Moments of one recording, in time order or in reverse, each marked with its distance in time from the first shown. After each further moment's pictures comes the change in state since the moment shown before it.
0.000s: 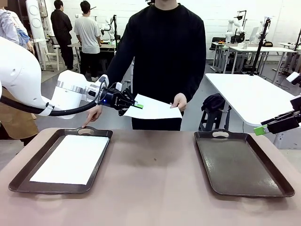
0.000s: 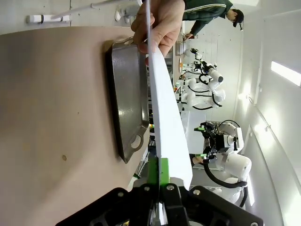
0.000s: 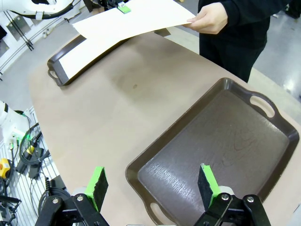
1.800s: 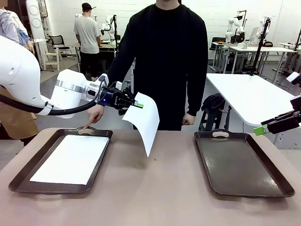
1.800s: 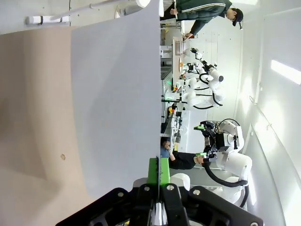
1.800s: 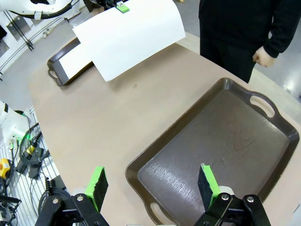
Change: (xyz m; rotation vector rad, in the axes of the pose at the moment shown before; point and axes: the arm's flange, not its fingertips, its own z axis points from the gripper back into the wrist) left arm -0.003 -0.004 0.001 0.004 0.000 -0.012; right arm 0.000 0.000 0.000 0.000 0.000 0.000
